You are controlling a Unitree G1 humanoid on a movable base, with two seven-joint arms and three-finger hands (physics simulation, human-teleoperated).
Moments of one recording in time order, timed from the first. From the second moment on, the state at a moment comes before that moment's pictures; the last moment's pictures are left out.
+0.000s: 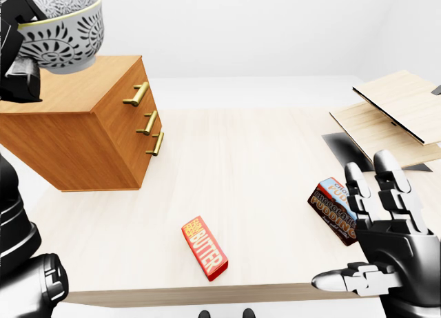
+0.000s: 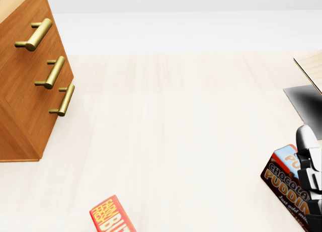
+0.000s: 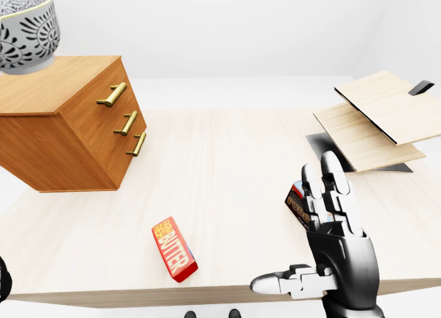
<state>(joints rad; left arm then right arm) -0.74 0.76 0.35 -0.21 0.96 0.09 -0.58 0.50 0.23 -0.36 -0.95 0.24 0.09 0.53</state>
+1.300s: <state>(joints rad) -1.01 0.88 0.25 0.61 0.59 0.09 -0.11 0.52 0.22 -0.32 -0.93 0.22 0.05 0.52</state>
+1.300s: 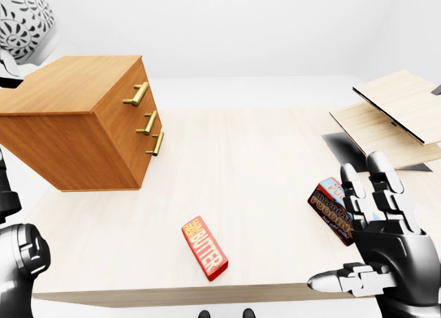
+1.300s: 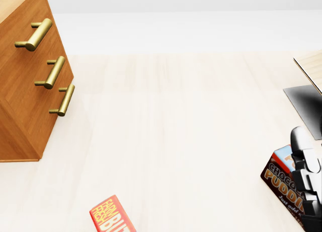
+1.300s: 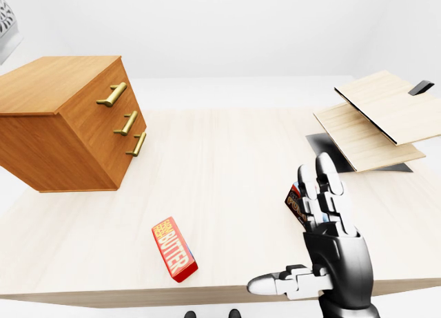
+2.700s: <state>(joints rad) -1.07 0.83 0.20 0.93 0.56 0.09 0.08 0.53 0.23 -0.33 -0.94 0.22 0.05 0.54</state>
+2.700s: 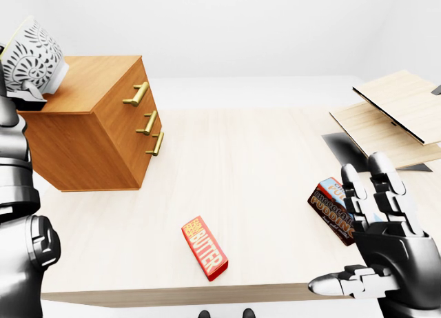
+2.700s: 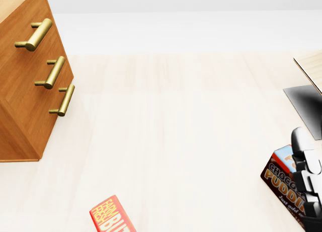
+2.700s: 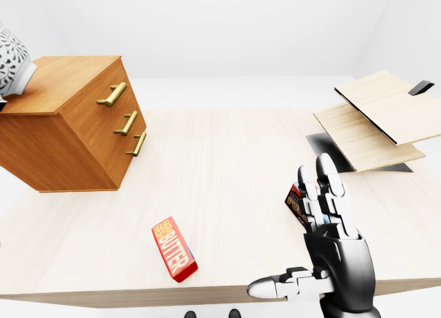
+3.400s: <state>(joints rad) -1.09 0.81 0.19 0.96 0.63 0.09 0.12 0.53 0.22 -0.32 -0.93 0.22 0.04 0.53</state>
